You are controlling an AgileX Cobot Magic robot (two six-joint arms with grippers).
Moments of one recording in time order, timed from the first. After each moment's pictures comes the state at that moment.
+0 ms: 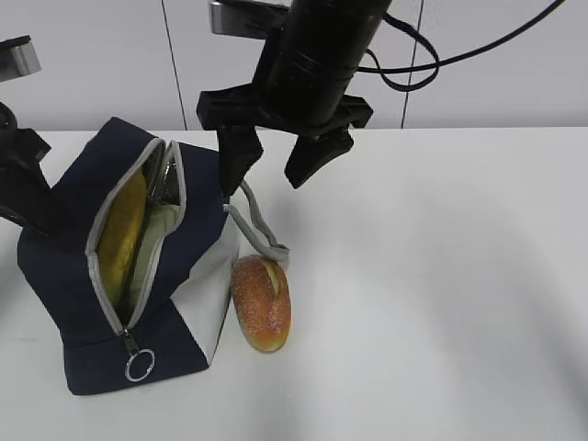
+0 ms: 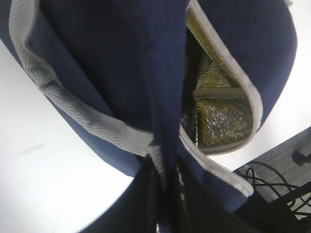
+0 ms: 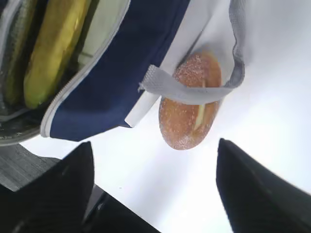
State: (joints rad) left arm -0.12 1.56 -1.21 -0.43 1.15 0.32; right arm 0.56 1.97 -1.88 0.29 1.24 0.07
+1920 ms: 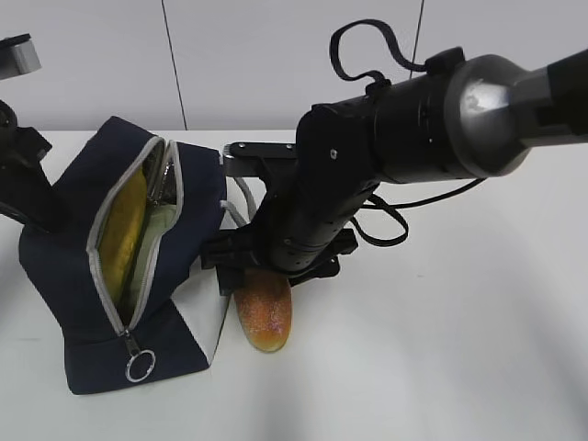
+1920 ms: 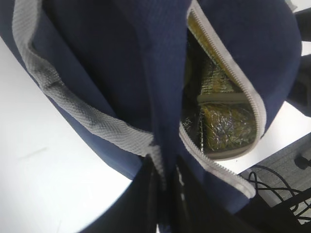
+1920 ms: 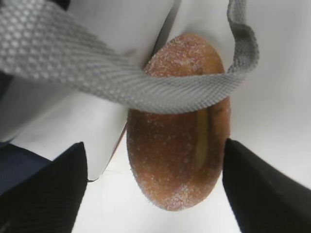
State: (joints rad) left arm -0.12 1.56 -1.21 -0.43 1.13 0.32; right arm 0.67 1.96 -1.34 0.18 0.57 0.28
